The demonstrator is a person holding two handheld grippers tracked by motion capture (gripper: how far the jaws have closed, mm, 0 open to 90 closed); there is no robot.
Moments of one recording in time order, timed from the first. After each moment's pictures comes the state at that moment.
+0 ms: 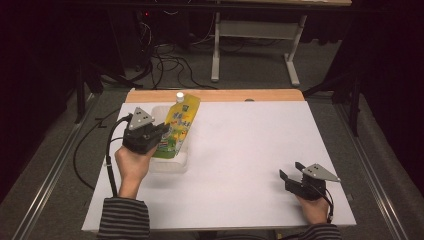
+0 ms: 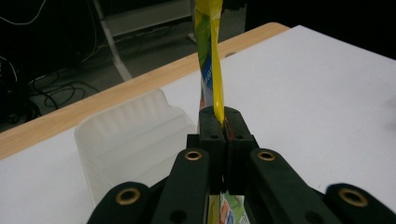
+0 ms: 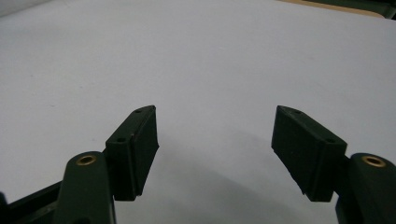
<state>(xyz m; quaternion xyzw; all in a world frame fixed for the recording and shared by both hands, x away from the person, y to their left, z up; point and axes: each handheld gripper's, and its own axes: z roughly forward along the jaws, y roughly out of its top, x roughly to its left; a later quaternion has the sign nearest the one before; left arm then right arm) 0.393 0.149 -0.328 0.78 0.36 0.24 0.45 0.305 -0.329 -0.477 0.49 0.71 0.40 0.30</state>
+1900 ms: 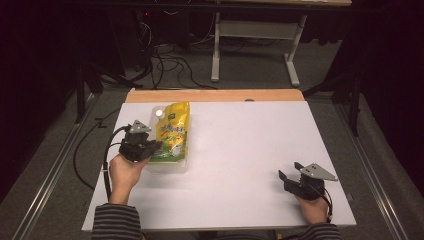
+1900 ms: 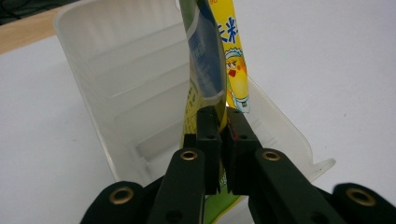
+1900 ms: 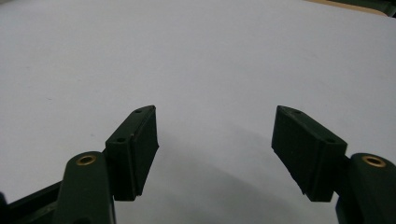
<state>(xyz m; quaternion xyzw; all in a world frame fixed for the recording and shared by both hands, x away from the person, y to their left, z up) 0.405 0.173 -0.373 0.82 0.41 0.16 0.36 0.306 -0.326 -0.478 0.49 0.72 0.39 0.30</state>
